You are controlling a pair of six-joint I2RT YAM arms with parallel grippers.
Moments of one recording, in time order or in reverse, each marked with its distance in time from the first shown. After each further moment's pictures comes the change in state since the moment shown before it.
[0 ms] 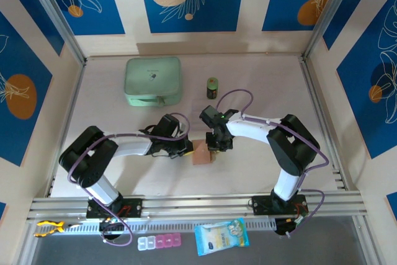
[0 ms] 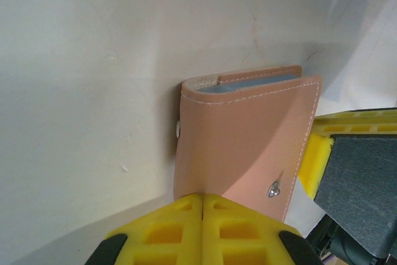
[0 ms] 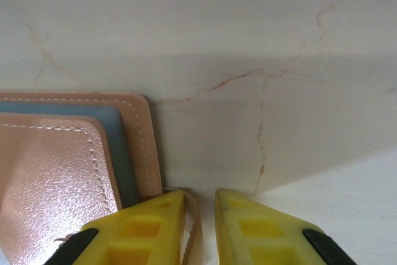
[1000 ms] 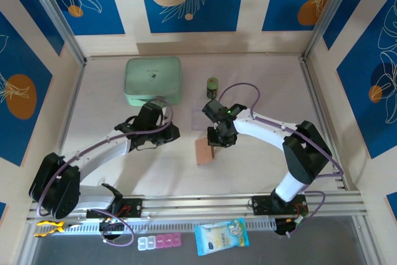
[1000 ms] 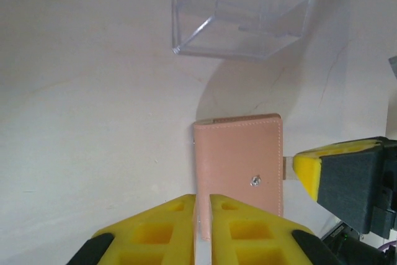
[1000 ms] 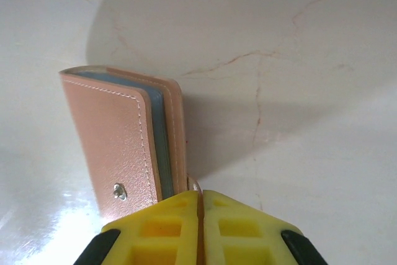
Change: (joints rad) left arm 0.129 -0.338 0.077 -0.340 -0.148 0.187; right arm 0.002 -0.117 0.072 -0.126 -0.009 -0.029
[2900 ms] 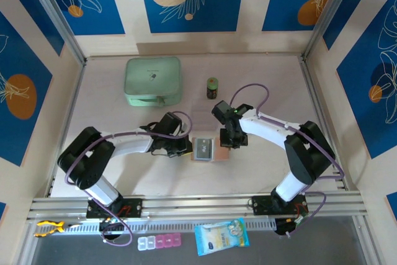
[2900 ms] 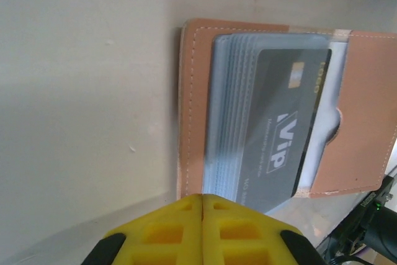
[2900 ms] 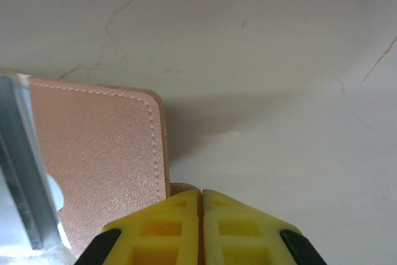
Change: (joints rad) left arm -0.144 0.323 -0.005 0.167 0.103 -0.072; right arm -0.084 -0.007 -0.080 -0.076 0.156 -0.013
